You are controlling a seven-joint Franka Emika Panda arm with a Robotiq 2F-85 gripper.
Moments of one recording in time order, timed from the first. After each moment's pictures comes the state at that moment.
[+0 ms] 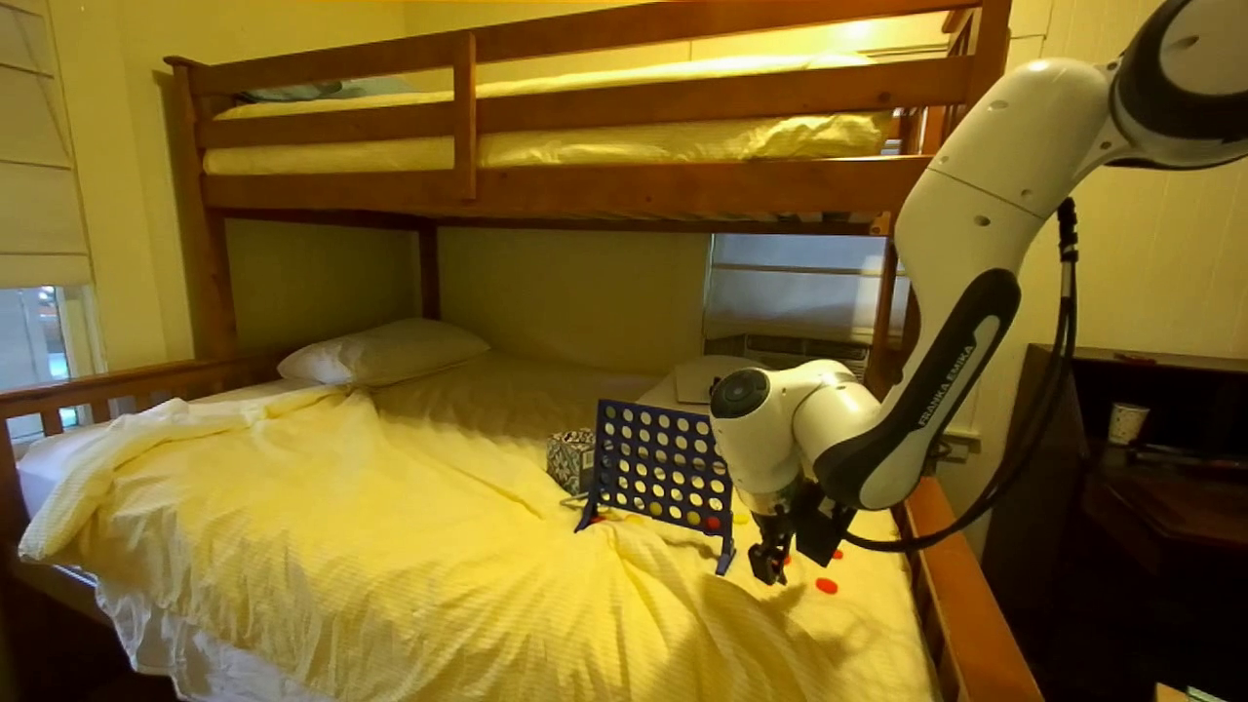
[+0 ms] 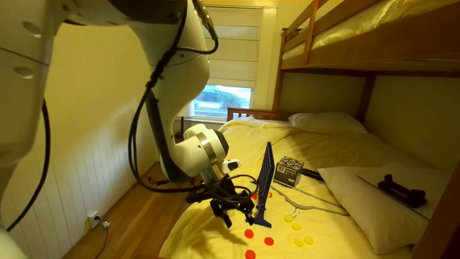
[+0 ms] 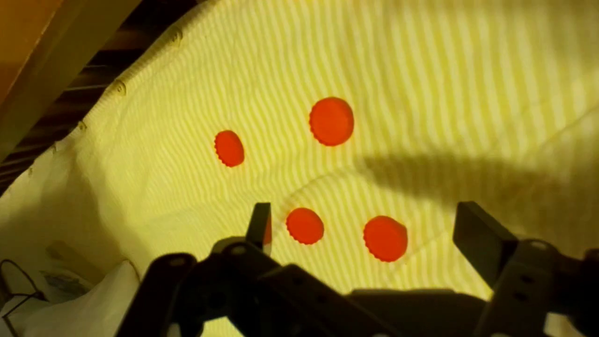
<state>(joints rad) 0.01 0.32 0.03 -2.33 -1.02 2.37 0.91</state>
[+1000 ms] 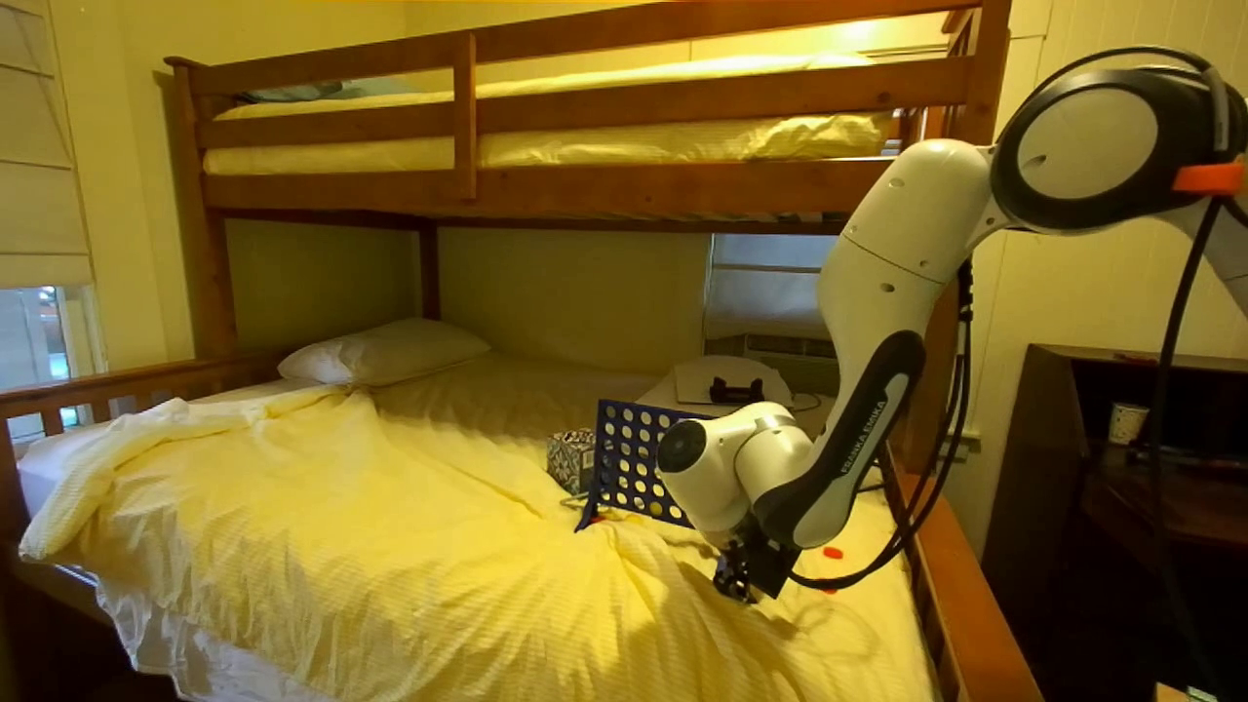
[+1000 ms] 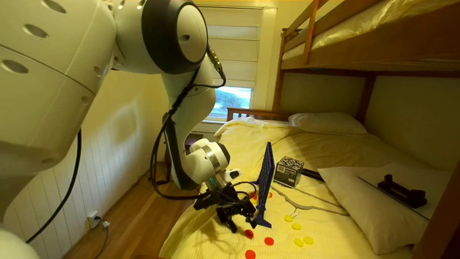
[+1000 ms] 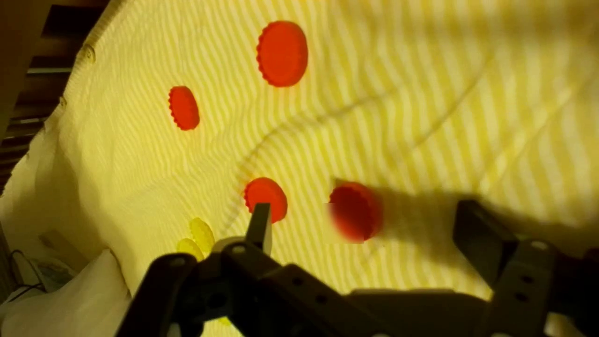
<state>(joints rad) 0.11 0.58 -0.03 -2.09 -1.02 2.29 0.96</state>
